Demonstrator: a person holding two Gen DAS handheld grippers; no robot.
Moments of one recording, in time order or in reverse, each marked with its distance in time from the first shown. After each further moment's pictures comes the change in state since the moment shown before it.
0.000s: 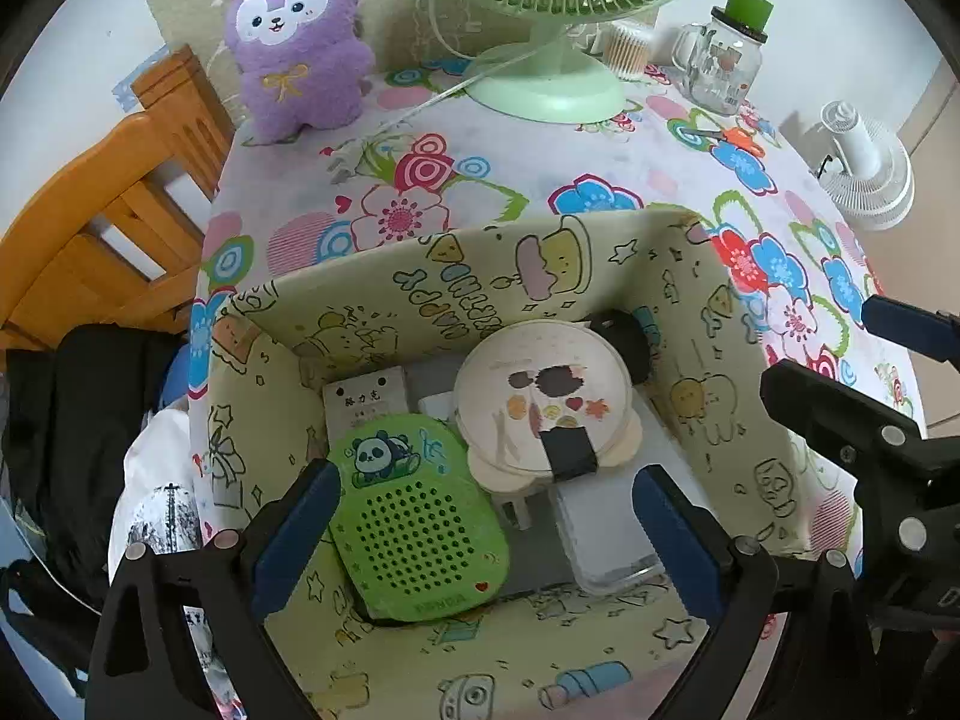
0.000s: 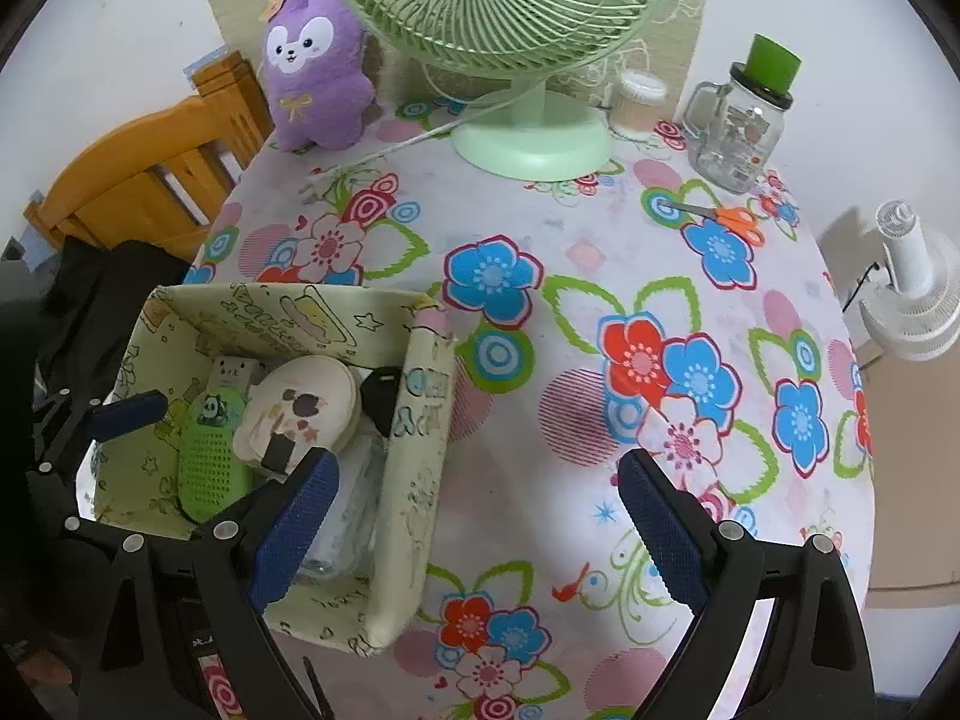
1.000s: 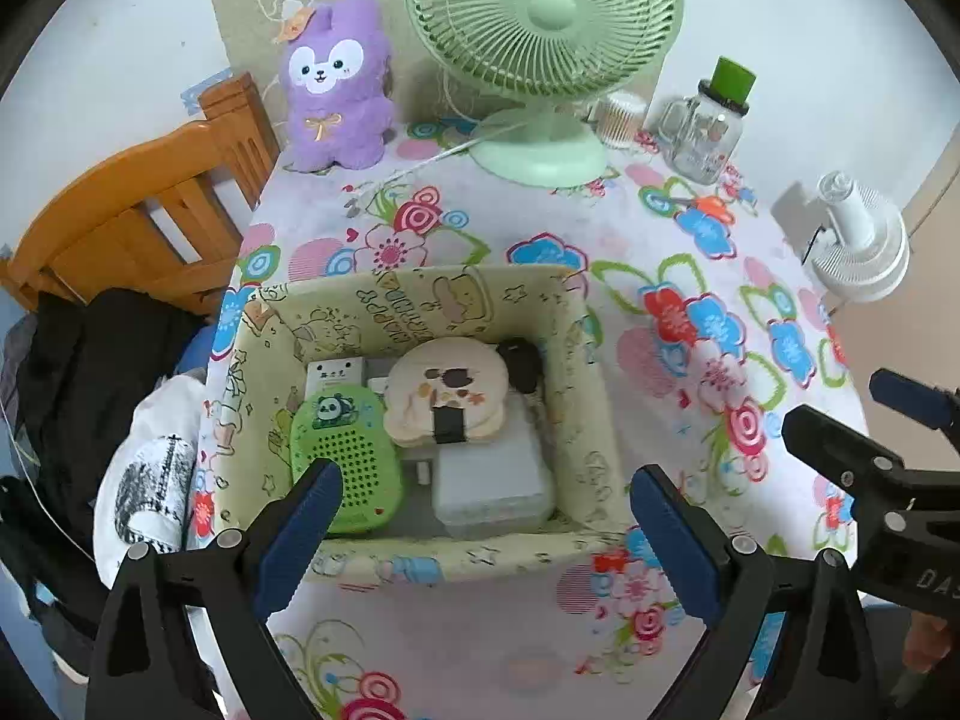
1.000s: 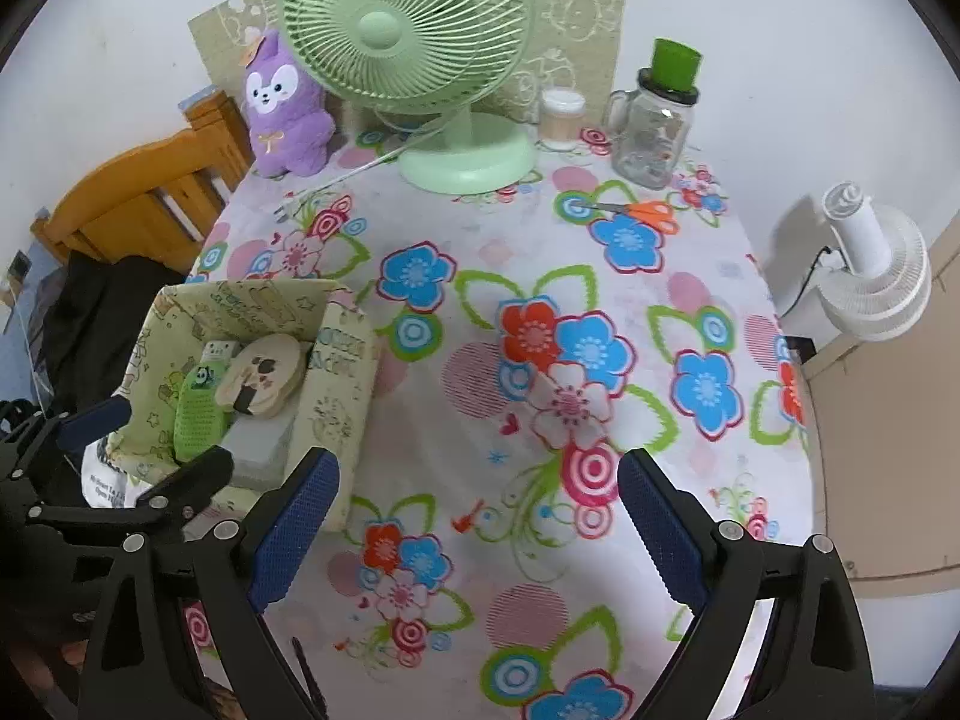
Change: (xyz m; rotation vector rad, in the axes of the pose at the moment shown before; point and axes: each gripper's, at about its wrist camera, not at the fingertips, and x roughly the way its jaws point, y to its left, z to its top) left arm -0.066 -0.052 -0.017 -0.151 -0.109 0.026; right arm -0.067 -0.067 -0.034 0.023 -0.040 -0.007
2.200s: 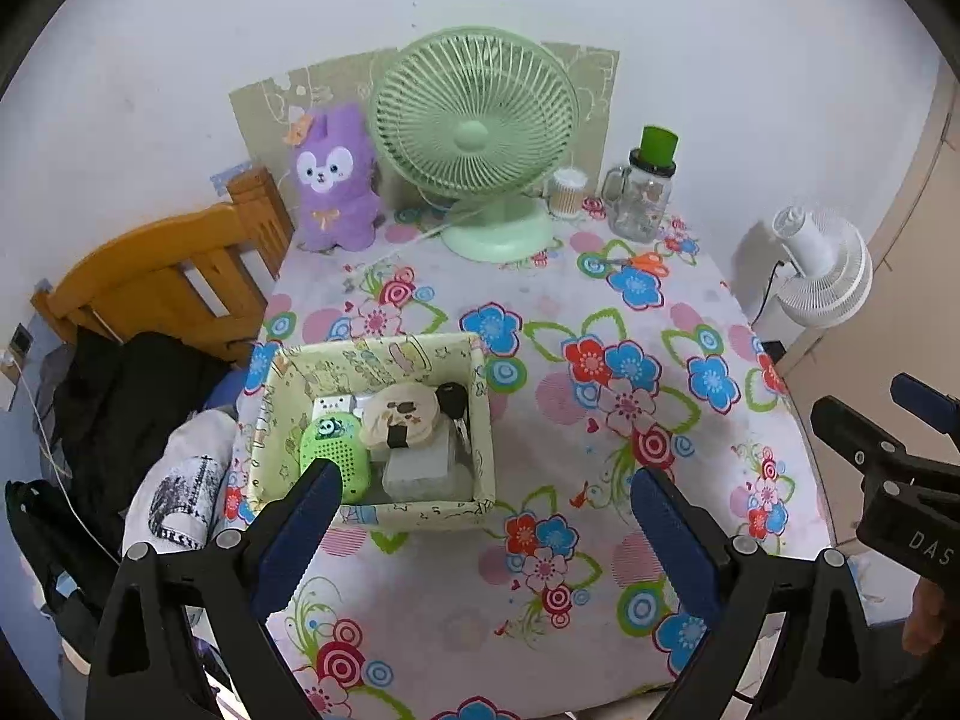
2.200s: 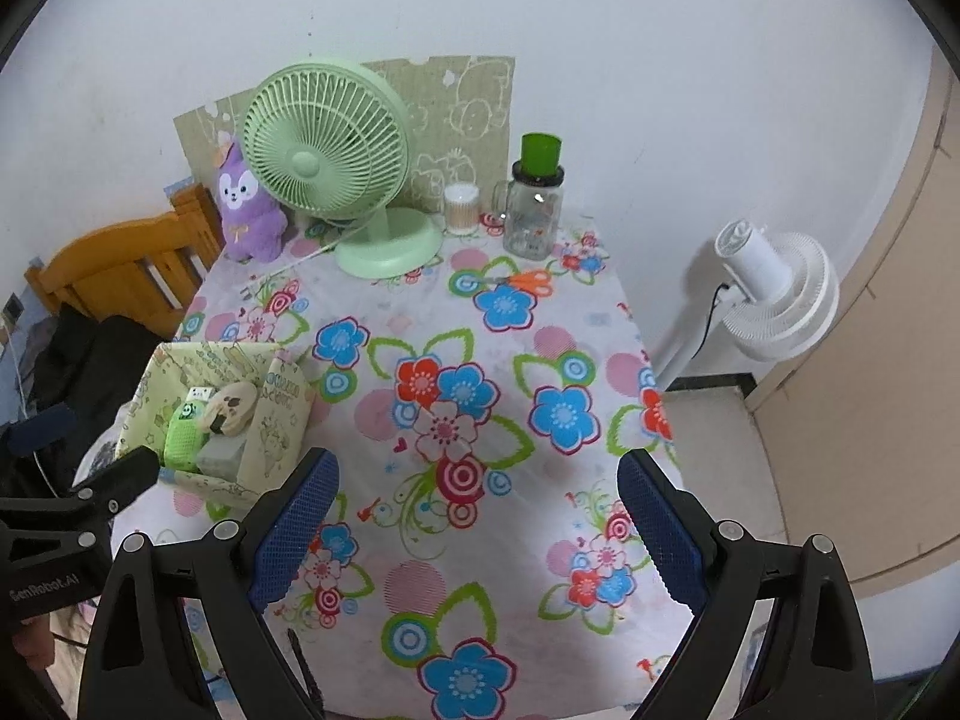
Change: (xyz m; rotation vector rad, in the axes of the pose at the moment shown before) left arm -0.103 -0.069 -0.014 0.019 -0.142 0.051; right arm -0.112 -0.071 -0.033 0.041 -0.192 -0.088
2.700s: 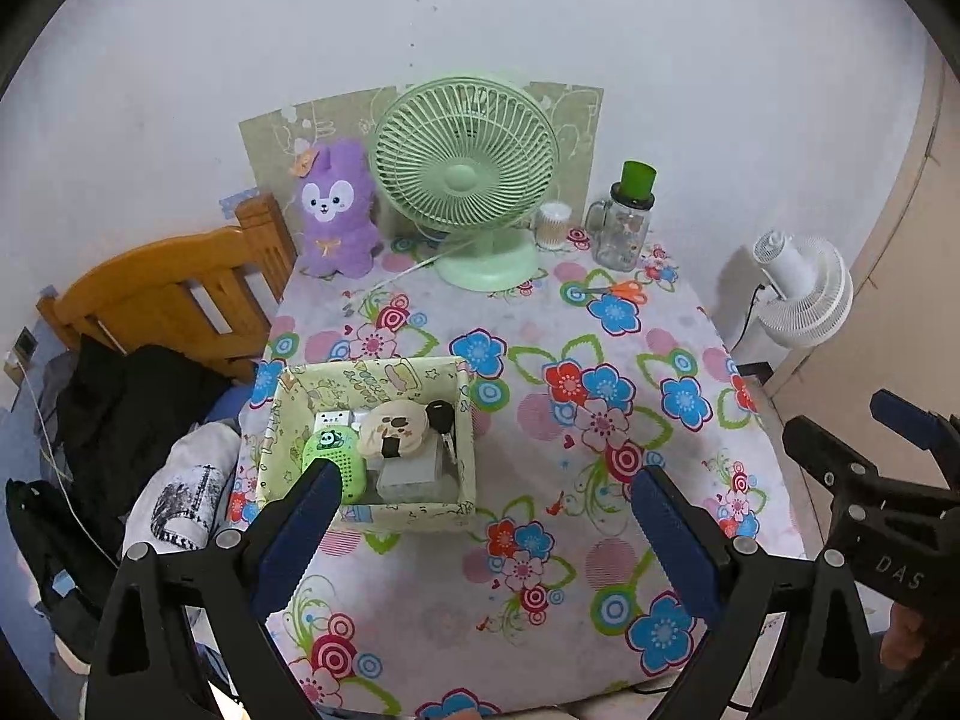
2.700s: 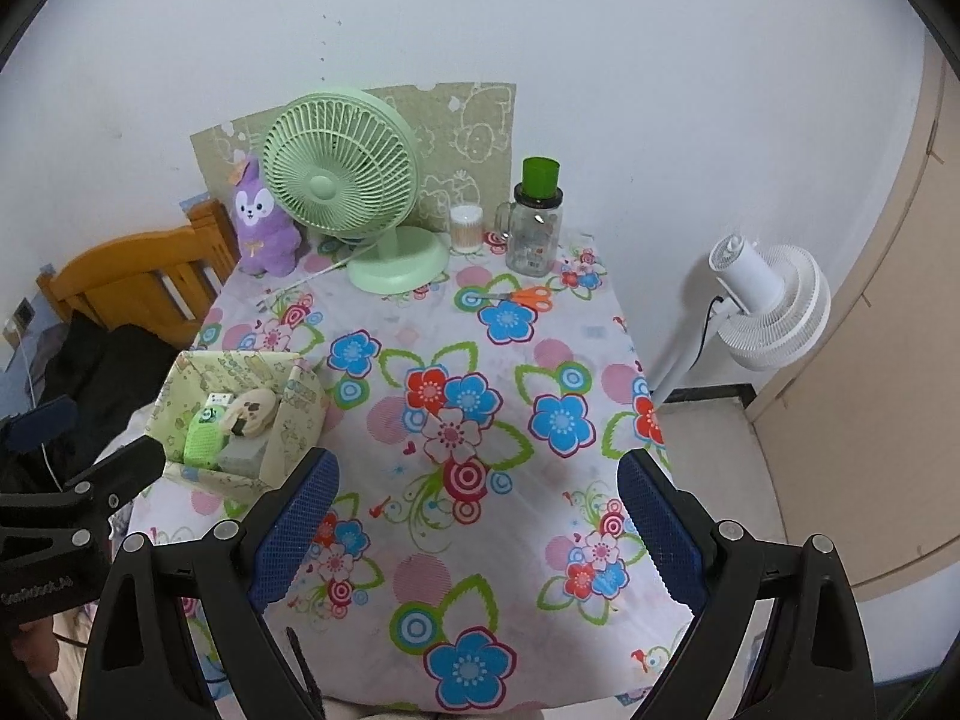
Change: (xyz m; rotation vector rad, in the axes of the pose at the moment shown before) left arm -0.038 -0.009 -0.003 -0.014 -0.062 -0.015; right arm -0.032 -0.001 -0.005 -0.002 -0.039 0.015
